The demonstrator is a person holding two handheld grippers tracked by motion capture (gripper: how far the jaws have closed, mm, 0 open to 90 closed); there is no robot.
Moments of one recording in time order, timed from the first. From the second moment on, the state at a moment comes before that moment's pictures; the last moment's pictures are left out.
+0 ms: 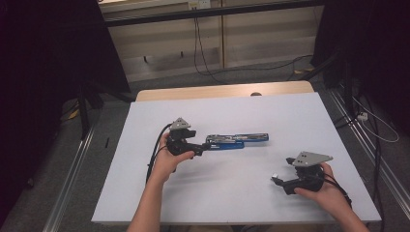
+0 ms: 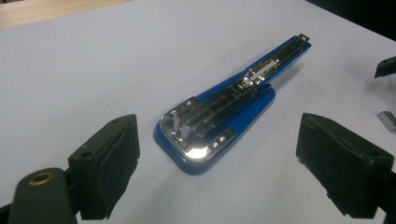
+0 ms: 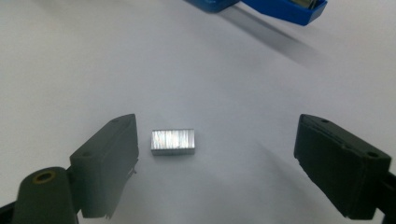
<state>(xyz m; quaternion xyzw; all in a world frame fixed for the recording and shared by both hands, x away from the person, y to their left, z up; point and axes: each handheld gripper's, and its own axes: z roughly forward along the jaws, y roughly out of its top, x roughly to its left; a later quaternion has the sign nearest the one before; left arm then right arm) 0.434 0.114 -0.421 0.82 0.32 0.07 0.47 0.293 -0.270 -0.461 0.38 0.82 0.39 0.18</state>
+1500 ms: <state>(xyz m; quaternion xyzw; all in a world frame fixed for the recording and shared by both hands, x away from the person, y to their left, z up) 0.434 0.115 -0.420 0.82 0.32 0.08 0.47 0.276 -0.259 -0.459 0.31 0.86 0.38 0.12</state>
